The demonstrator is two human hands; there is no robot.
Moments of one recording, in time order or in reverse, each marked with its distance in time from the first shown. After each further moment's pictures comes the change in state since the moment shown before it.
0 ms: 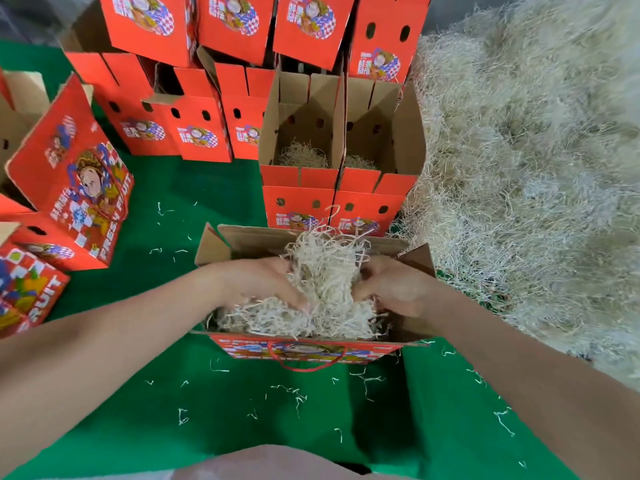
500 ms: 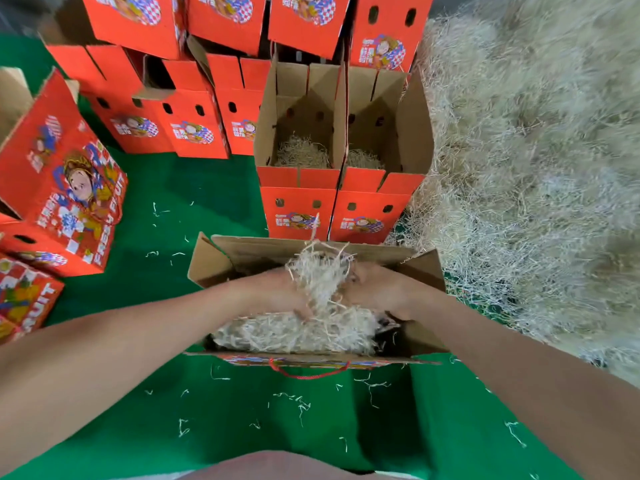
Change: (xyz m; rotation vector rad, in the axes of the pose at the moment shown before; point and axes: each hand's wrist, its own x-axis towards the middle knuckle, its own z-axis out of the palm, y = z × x) left_hand 0.044 -0.004 0.002 0.219 0.035 0.107; right_hand 0.028 -0.005 0.004 -0.398 0.039 -0.039
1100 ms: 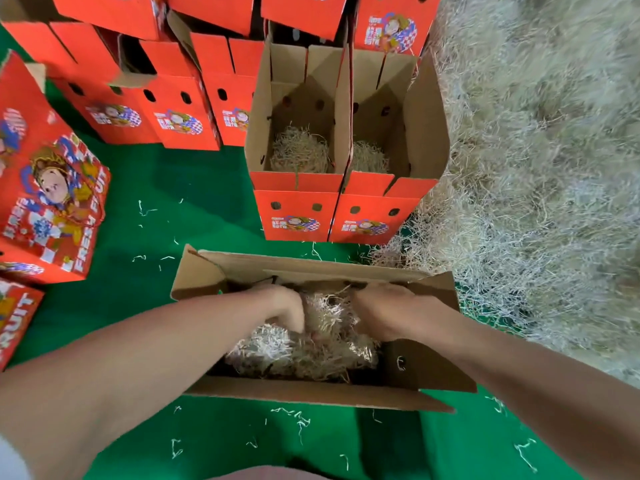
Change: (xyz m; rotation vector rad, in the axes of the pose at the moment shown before) left_hand 0.071 0.001 0.002 0.703 -0.367 -0.226; right_hand 0.024 -0.010 -0.004 -0.958 -0.128 0.050
